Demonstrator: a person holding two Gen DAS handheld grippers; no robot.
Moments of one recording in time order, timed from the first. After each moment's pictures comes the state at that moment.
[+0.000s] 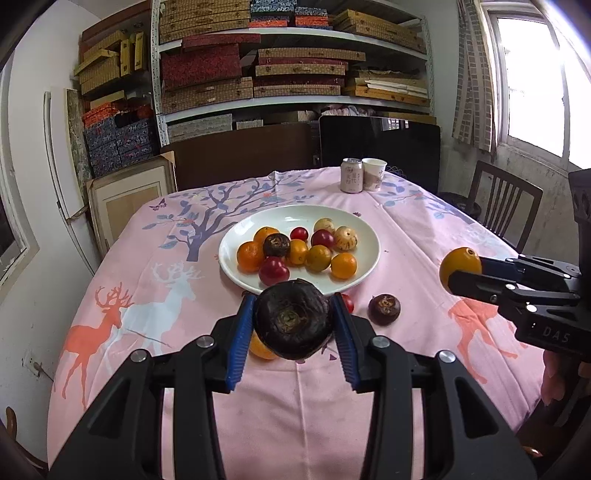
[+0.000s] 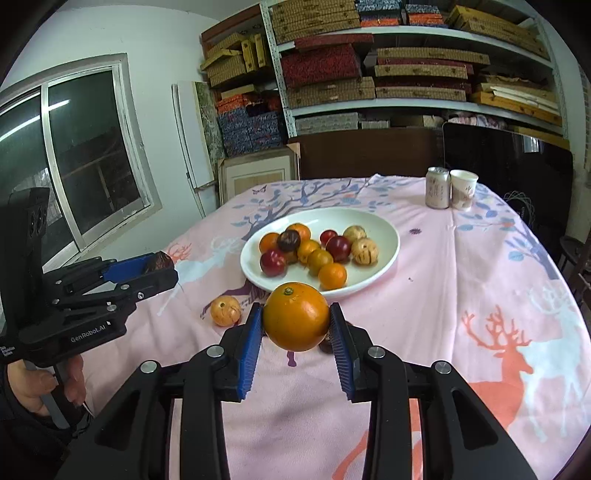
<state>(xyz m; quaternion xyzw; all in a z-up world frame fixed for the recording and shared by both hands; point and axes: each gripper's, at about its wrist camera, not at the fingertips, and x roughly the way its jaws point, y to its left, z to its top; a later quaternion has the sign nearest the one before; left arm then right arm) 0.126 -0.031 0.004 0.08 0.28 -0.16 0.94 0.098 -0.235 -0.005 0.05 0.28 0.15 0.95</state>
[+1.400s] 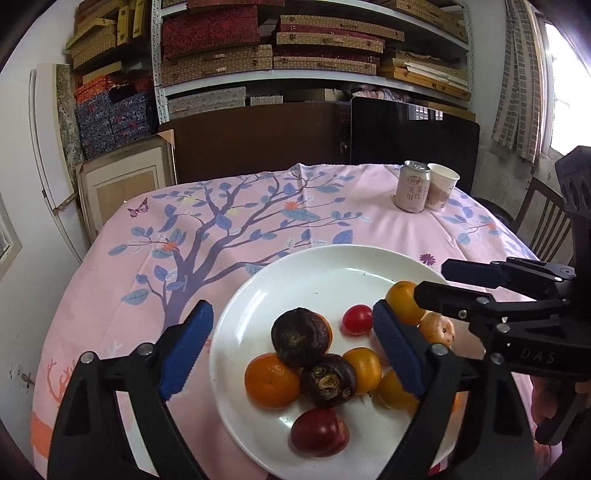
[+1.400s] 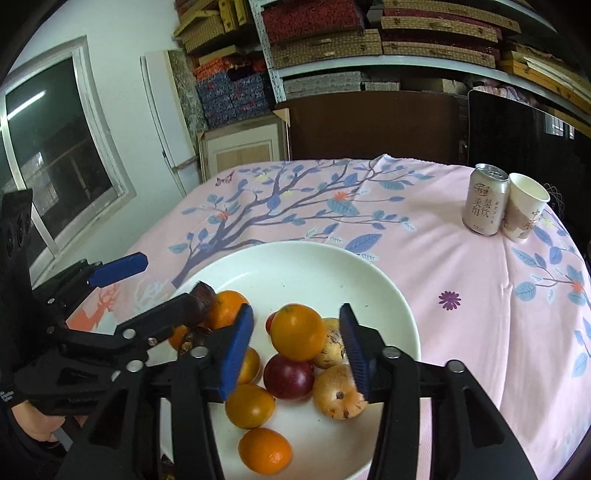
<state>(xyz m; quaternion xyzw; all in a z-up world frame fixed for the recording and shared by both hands) 0.362 -0.058 -0.025 0.06 0.32 -0.12 0.94 0.346 -0.238 -0.030 0.06 0.36 0.17 0.92</state>
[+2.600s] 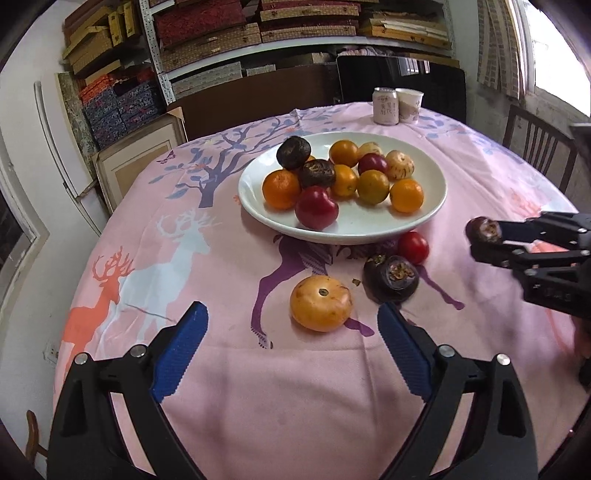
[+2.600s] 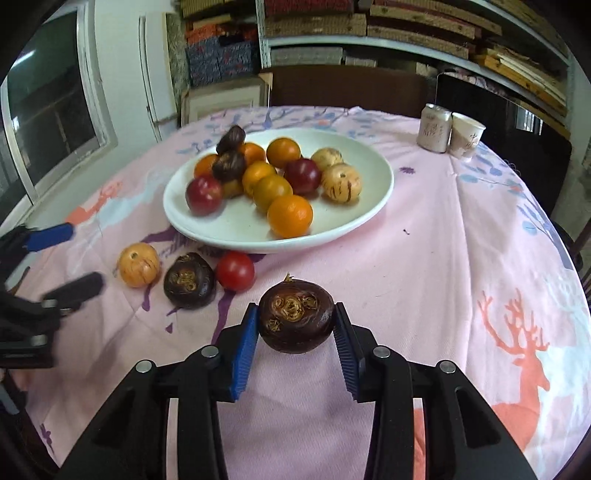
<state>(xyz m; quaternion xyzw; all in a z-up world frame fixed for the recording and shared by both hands) 0.193 -0.022 -0.072 0.15 0.37 -0.10 0.91 0.180 -0.220 -0.080 0.00 0.40 0.10 0.91</state>
